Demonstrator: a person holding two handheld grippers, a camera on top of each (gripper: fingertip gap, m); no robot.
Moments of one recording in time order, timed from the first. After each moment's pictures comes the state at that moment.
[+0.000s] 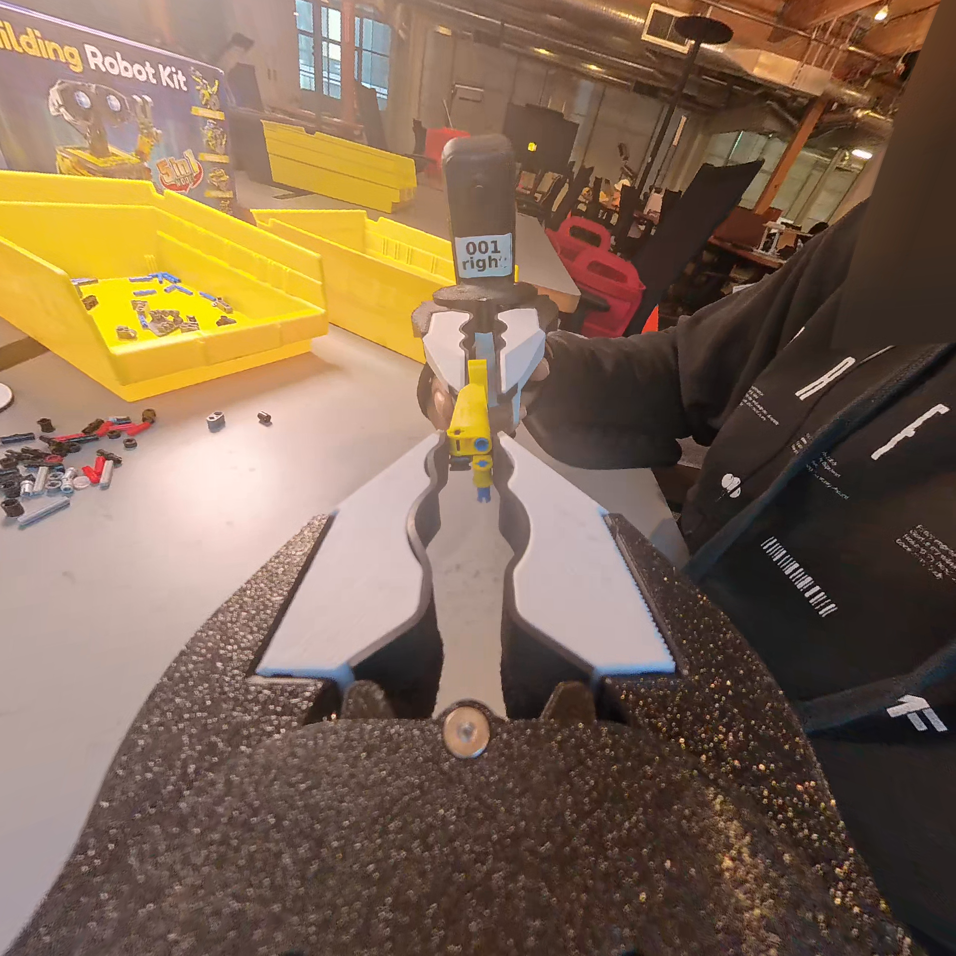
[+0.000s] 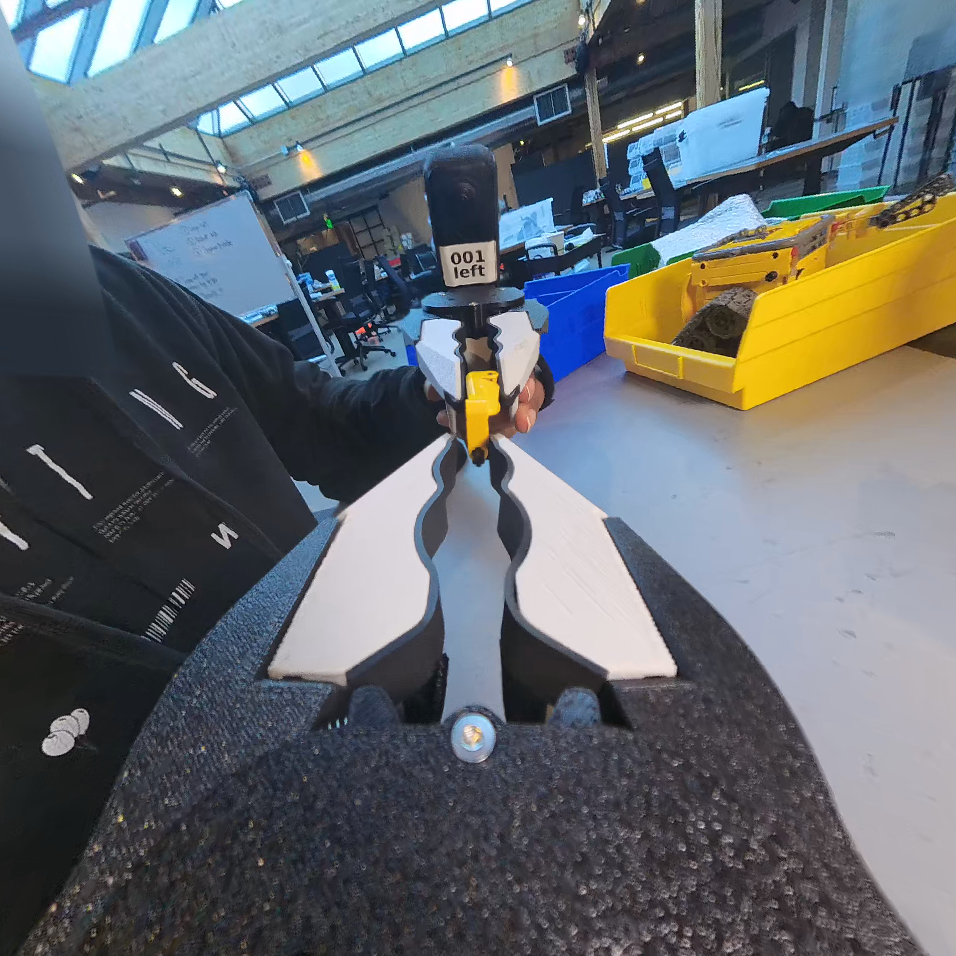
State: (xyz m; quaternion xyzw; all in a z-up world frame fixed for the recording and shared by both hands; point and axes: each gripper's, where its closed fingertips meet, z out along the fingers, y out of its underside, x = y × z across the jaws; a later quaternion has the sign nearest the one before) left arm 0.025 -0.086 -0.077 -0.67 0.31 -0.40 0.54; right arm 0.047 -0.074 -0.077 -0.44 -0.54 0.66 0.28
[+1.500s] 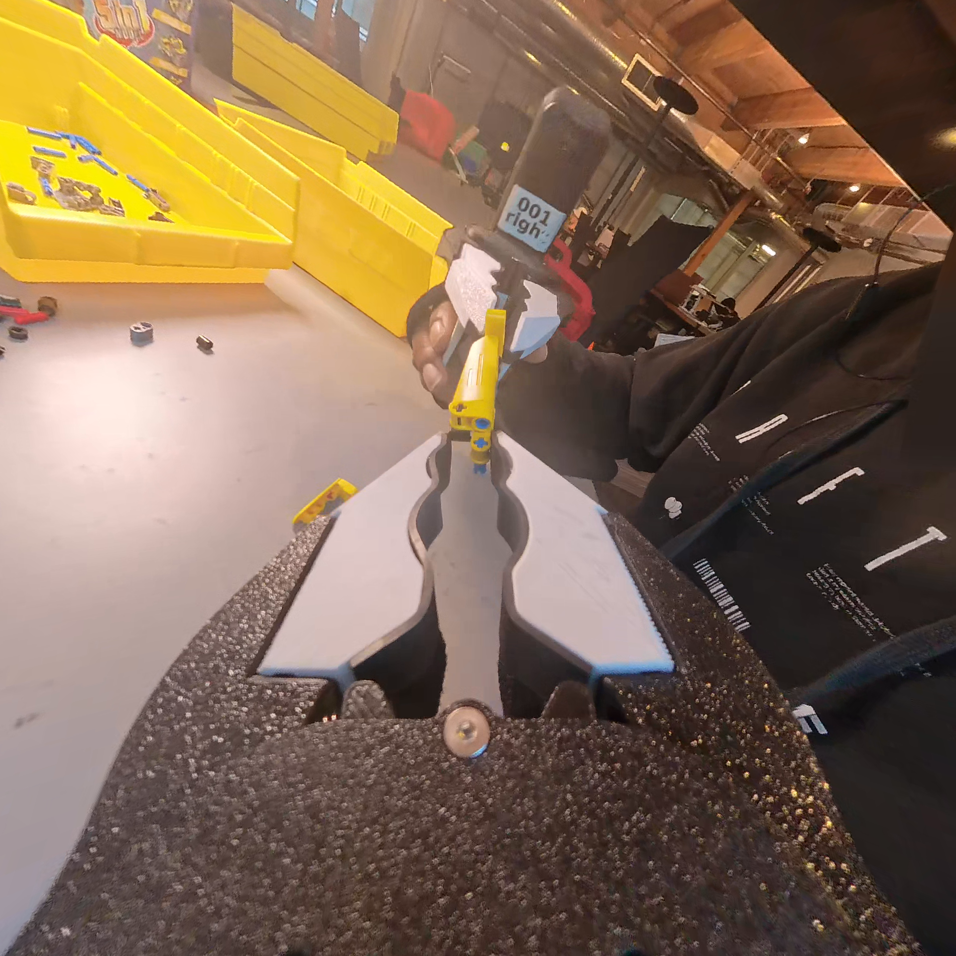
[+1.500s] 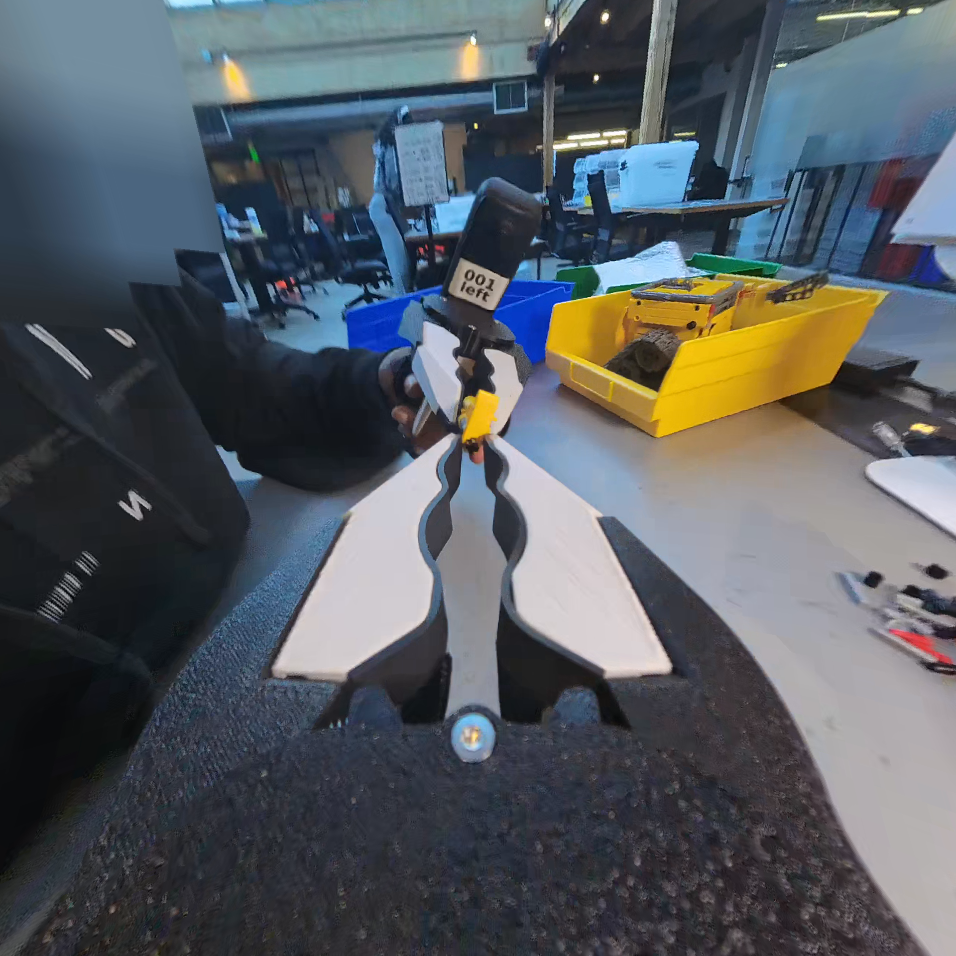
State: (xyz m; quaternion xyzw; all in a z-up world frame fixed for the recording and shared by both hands) left arm 0.022 -0.083 -0.091 -0.70 0.24 -0.50 0.46; right arm 0.050 -0.063 -0.070 -0.42 -0.57 0.60 0.37
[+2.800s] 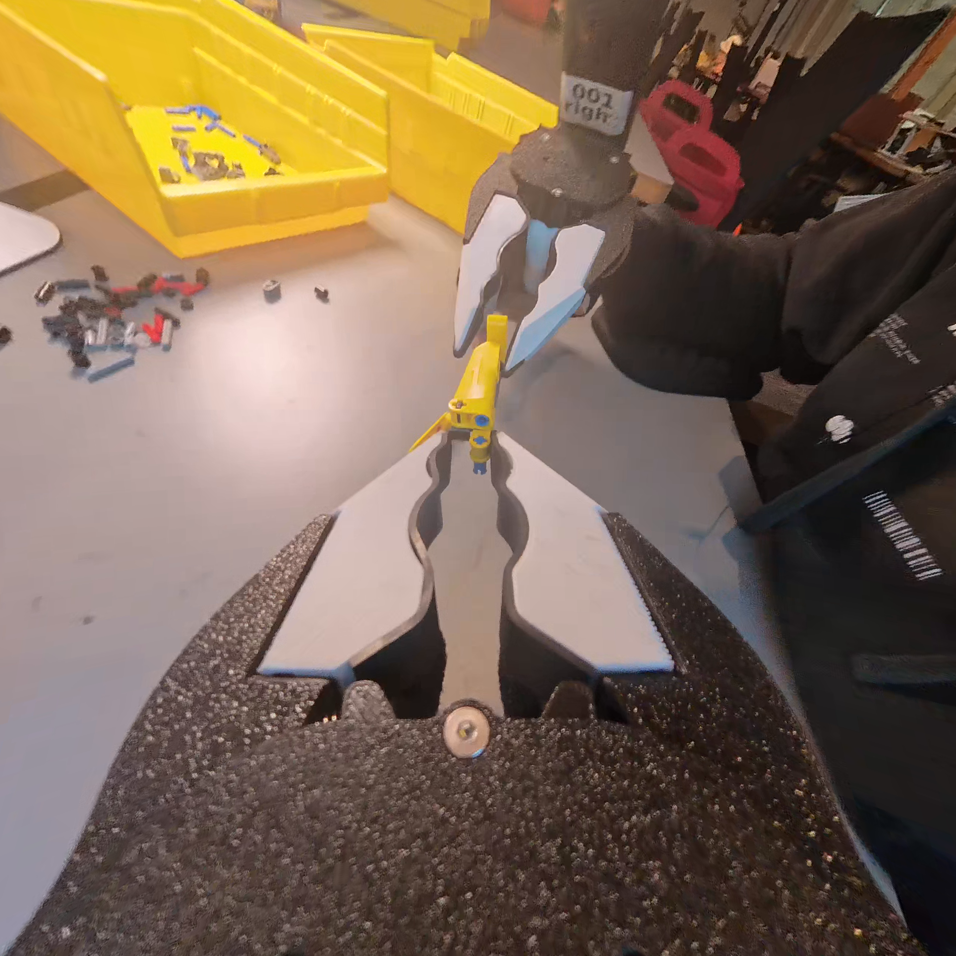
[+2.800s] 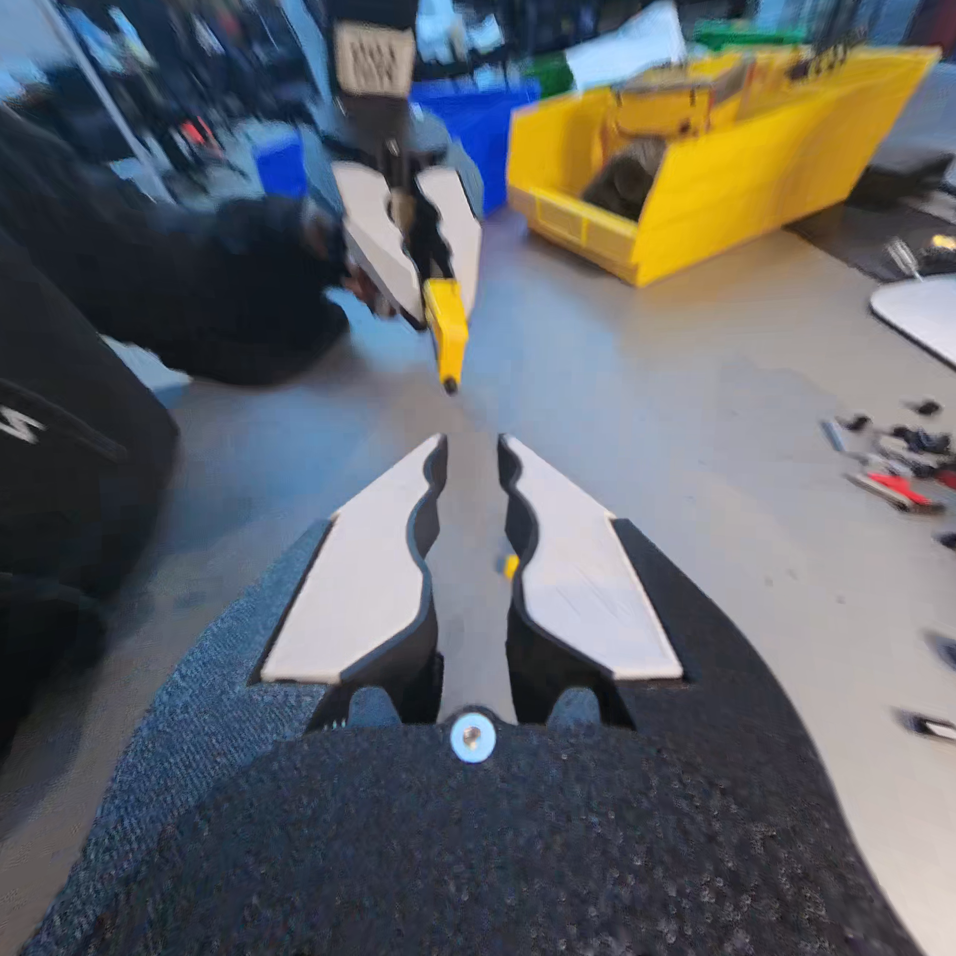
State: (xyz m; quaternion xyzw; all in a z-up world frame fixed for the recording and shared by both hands) left arm -0.003 -0.069 -0.123 -0.76 0.30 -0.35 0.47; right arm 0.046 -0.040 -0.131 -0.51 -0.63 0.50 0.30
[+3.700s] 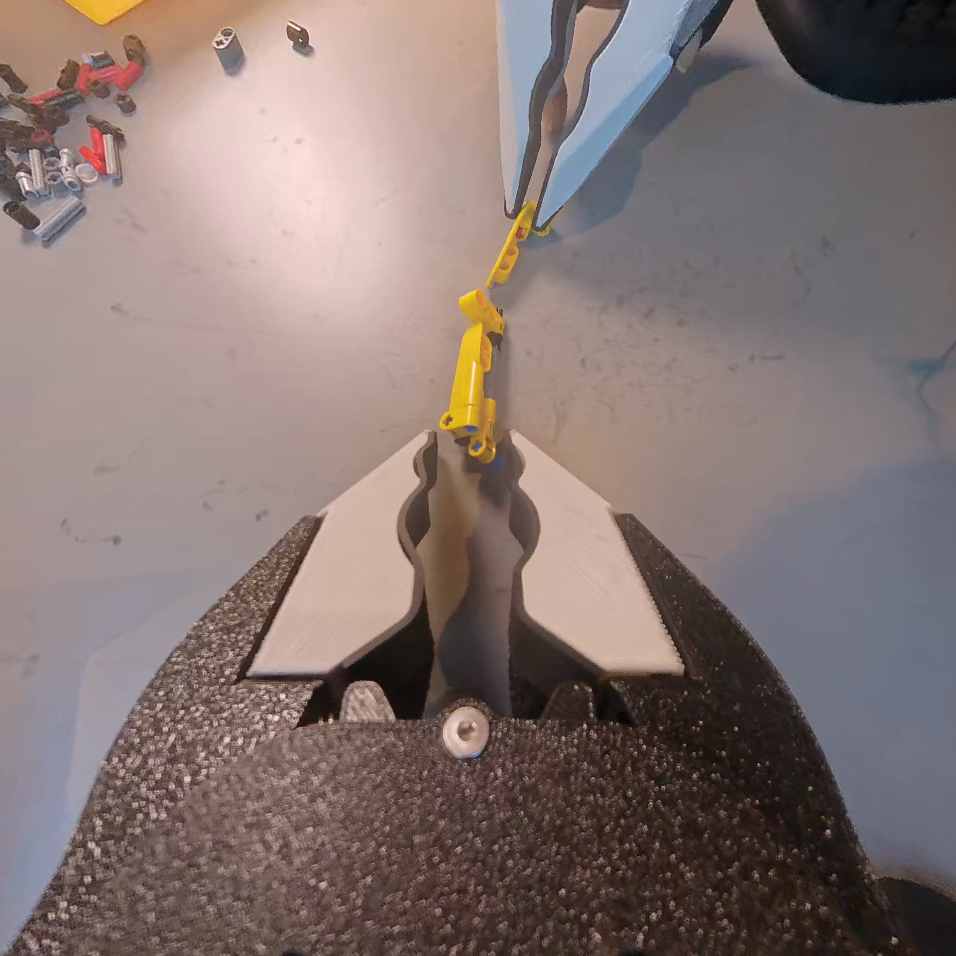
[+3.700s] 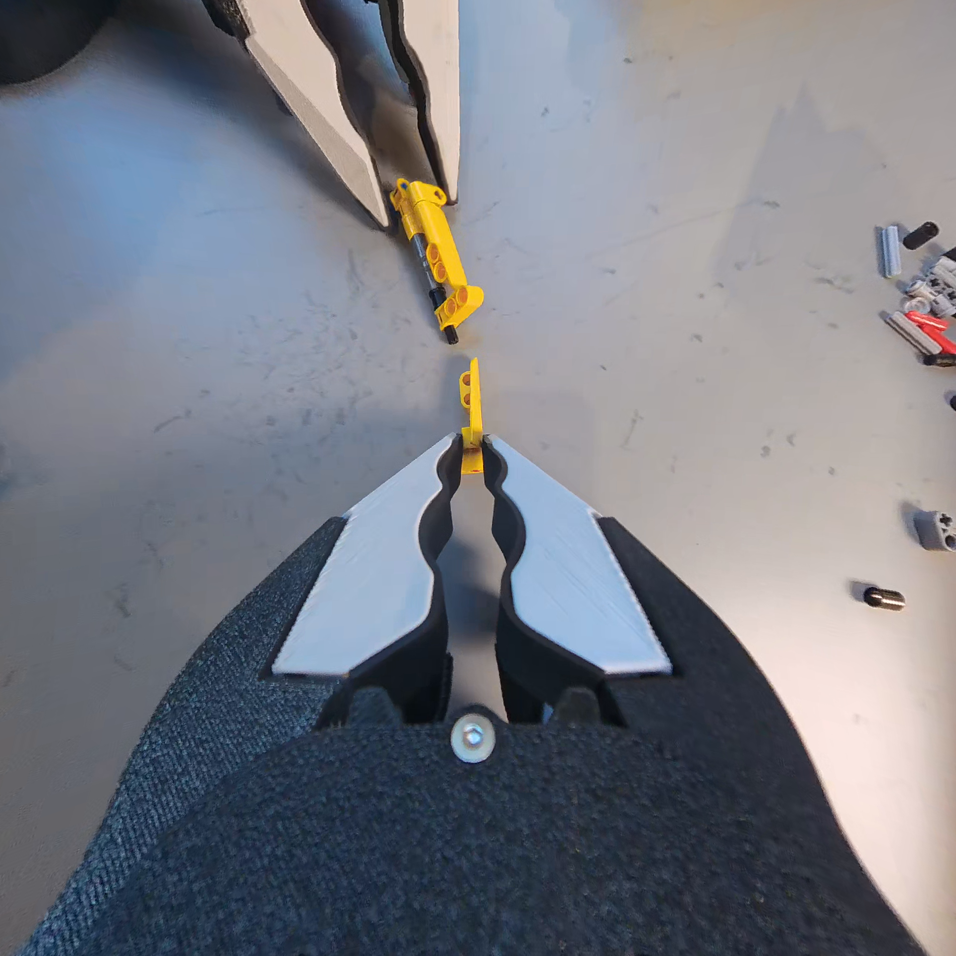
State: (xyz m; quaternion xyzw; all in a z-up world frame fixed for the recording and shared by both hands) left arm -0.020 -0.070 -0.210 -0.82 0.40 -0.19 0.36; right arm 0.062 -0.025 -0.207 -0.58 -0.73 0.28 0.24
